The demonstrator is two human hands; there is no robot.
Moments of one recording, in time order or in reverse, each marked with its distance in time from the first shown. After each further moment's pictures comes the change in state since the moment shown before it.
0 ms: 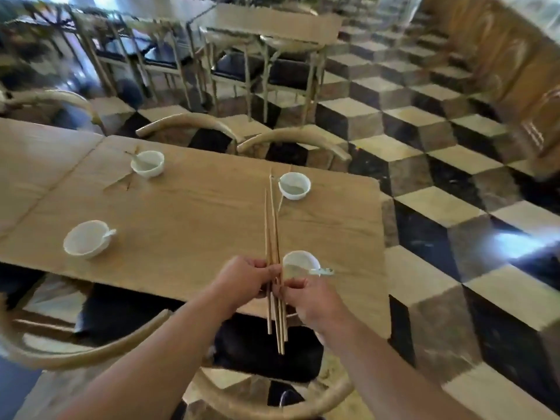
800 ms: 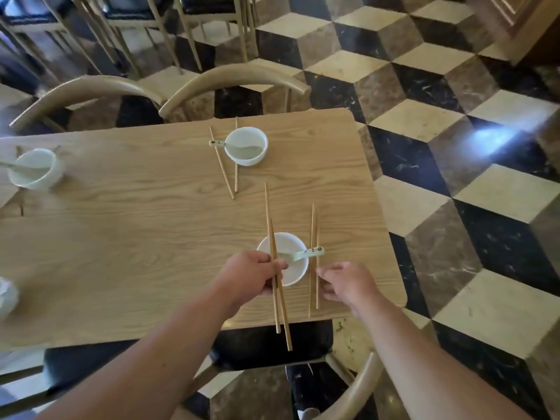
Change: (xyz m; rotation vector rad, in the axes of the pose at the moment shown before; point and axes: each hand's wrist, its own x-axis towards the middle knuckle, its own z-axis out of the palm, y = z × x) left_hand 0.149 -0.035 0.048 0.206 -0.218 -0.136; right_hand 0.135 0.129 -0.098 0.068 0.446 0.408
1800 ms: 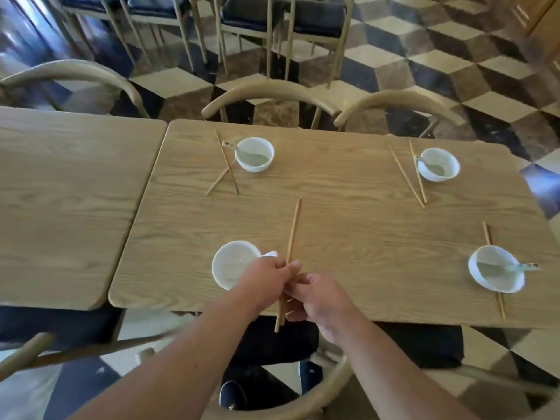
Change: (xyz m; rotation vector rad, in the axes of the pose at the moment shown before) left_hand -0.076 -0.206 -0.448 0.042 0.087 0.101; right_hand -0.234 -0.124 0.520 0.092 -0.395 -0.156
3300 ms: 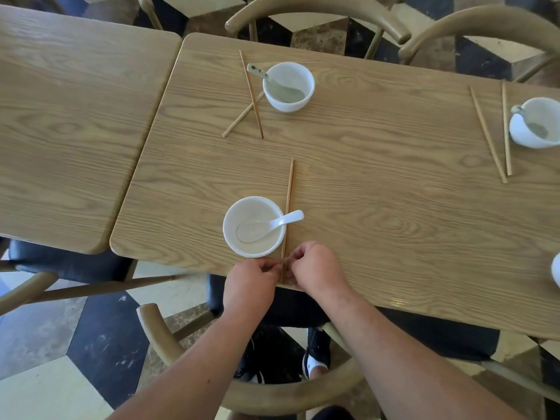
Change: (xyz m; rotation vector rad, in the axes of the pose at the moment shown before) left_hand 0.028 -0.118 0.023 0.062 0.333 -0.201; right_hand 0.115 0.060 0.027 -0.594 0.157 0.007
